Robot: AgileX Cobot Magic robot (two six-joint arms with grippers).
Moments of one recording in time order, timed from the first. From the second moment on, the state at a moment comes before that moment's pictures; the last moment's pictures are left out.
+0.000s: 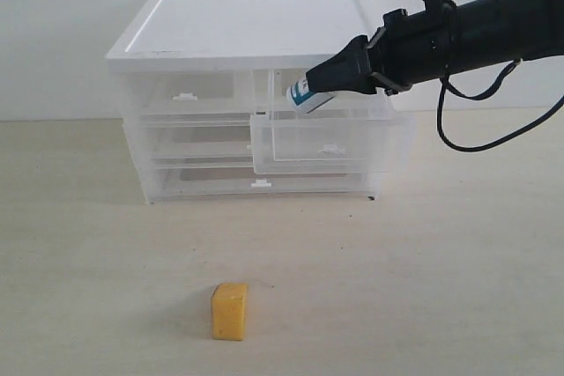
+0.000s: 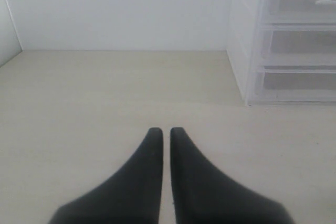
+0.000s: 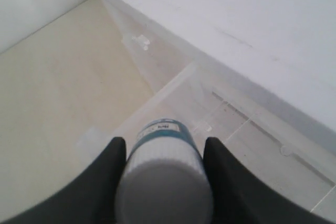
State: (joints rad) left arm 0.07 0.00 0.00 0.01 0.28 -0.01; right arm 0.18 1.82 -1.34 1.34 0.91 -1.41
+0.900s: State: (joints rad) left arm 0.07 0.00 0.00 0.01 0.28 -0.01; right arm 0.19 1.68 -1.34 1.22 0.87 -1.38
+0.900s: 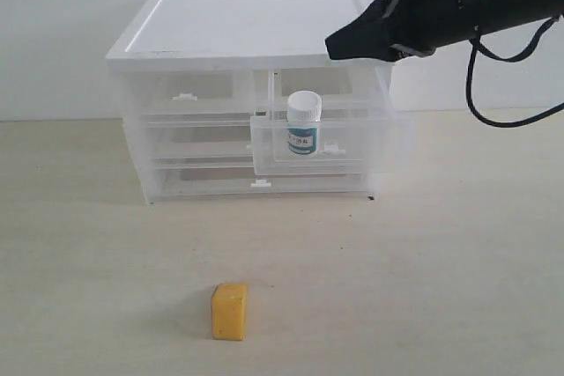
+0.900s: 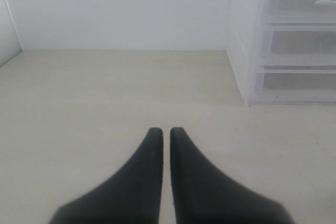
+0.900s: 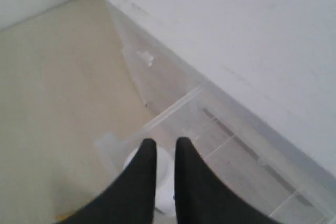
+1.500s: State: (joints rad) left arm 0.07 0.00 0.00 0.01 0.28 -0.01; right arm 0.39 1.61 -1.34 0.75 0.52 -0.77
